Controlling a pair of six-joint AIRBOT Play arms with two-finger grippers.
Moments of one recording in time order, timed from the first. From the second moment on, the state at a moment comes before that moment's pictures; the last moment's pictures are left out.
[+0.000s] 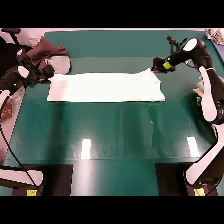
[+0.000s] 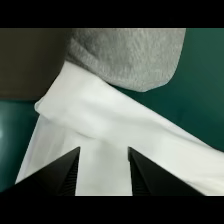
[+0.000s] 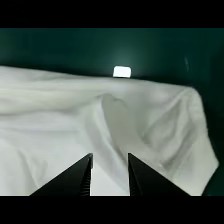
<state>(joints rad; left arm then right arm) 0.11 -1.56 1.31 1.32 -0.52 -1.81 -0.02 -1.95 2.01 -1.15 1.27 1.56</state>
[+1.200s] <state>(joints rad) -0.06 -1.54 1.52 1.43 -1.06 -1.59 -0.30 -1.82 1.44 -0.71 1.17 1.26</state>
